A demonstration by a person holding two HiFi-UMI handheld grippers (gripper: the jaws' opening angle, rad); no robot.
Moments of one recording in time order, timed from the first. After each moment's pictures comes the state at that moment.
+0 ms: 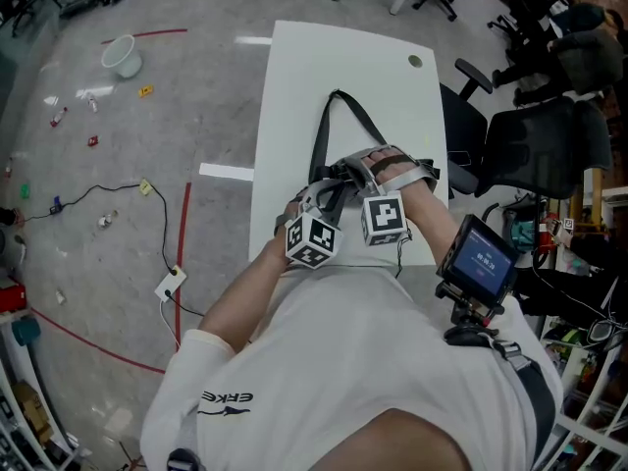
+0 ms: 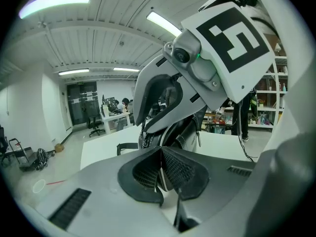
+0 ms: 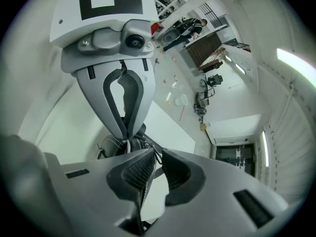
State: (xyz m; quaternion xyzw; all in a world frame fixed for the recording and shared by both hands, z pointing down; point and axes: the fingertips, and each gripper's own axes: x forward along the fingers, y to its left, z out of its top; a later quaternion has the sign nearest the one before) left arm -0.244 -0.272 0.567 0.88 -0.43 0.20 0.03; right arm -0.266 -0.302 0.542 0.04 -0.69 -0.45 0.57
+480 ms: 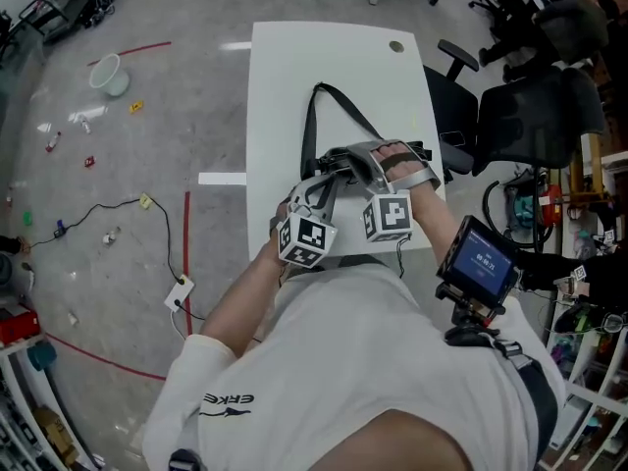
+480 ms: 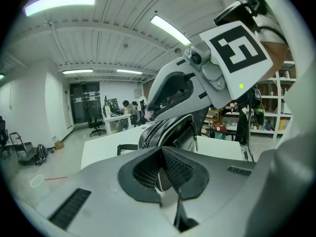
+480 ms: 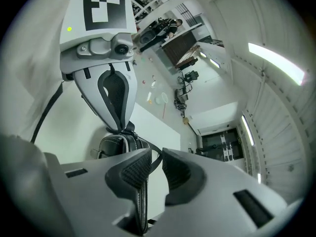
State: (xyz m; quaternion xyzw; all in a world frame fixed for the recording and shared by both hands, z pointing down) left arm -0.248 -0.256 0.556 0.88 -0.44 0.17 0.04; right arm -0.247 -0.296 0.508 0.15 -0.72 -0.44 0.51
